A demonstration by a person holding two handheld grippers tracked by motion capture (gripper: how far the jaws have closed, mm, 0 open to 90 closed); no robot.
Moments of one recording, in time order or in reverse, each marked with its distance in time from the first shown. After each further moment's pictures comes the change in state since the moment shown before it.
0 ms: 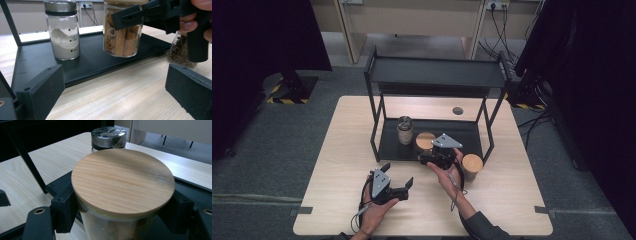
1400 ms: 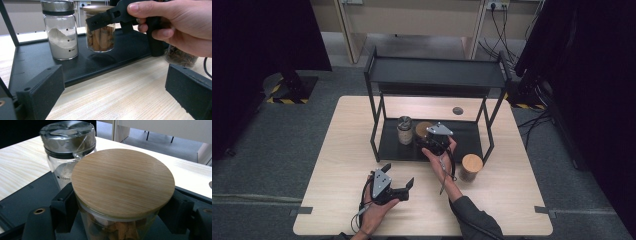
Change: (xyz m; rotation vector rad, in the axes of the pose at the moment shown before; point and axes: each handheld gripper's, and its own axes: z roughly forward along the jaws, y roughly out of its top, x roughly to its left) left arm 0.000 0.001 0.000 0.004 -0.008 0.005; right arm -0.003 0.011 0.055 0.028 -0.125 0.020
